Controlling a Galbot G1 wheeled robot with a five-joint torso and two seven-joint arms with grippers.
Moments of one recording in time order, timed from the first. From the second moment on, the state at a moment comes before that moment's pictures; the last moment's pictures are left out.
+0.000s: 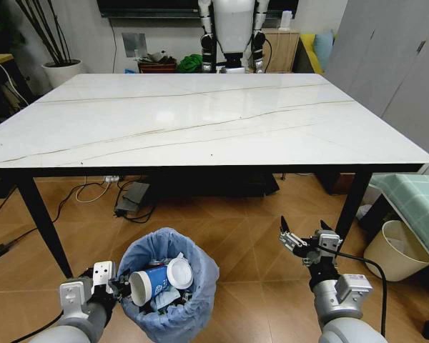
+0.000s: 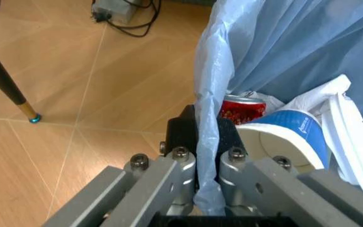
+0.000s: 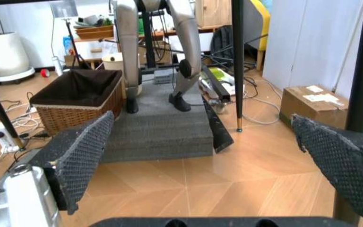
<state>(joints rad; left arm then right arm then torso) 1.75 -1.12 -0.58 -2.43 -0.78 0.74 -0.52 -1.71 1.49 0.49 2.36 0.12 -0.23 0.16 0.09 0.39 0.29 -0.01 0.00</state>
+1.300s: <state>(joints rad) 1.75 -1.12 -0.58 -2.43 -0.79 0.74 -0.52 -1.71 1.49 0.48 2.35 0.12 -0.23 0.16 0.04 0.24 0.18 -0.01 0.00</state>
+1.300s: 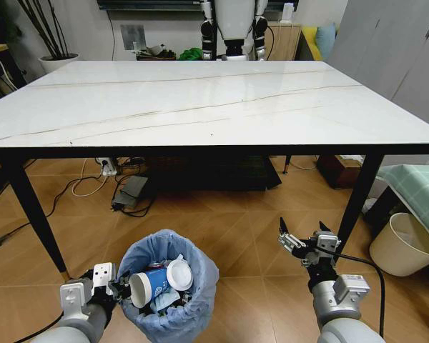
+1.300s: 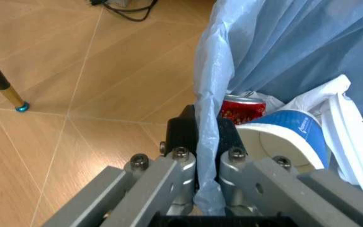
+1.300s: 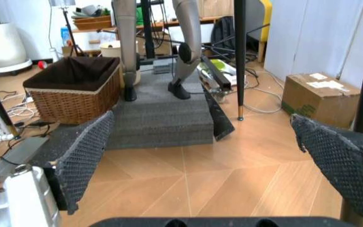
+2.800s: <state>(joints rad) 1.75 -1.12 -0.59 -2.40 -0.79 0.74 -0.52 -1.71 1.49 0.49 2.35 0.11 -0.23 0.16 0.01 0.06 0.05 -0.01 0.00</state>
